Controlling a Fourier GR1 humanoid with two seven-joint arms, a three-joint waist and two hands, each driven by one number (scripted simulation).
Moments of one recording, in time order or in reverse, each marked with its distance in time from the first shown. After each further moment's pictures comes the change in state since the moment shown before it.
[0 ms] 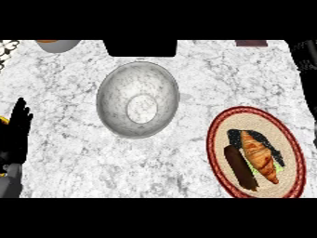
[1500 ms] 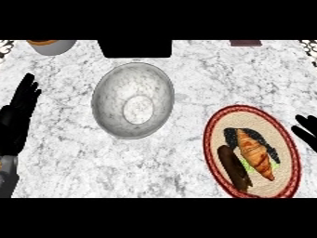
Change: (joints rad) left arm -0.037 0.025 -0.015 -0.219 -0.068 -0.160 -0.022; right arm 0.667 -0.426 -0.012 -0.593 0.622 0.065 0.118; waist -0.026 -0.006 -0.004
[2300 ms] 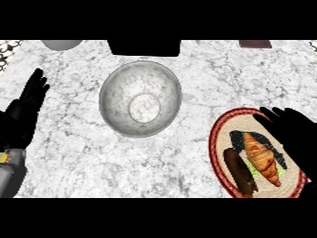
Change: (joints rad) left arm -0.053 -0.037 0.001 0.044 -0.032 -0.039 -0.013; right arm -0.468 0.074 0.298 0.159 0.043 0.620 0.450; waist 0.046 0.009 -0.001
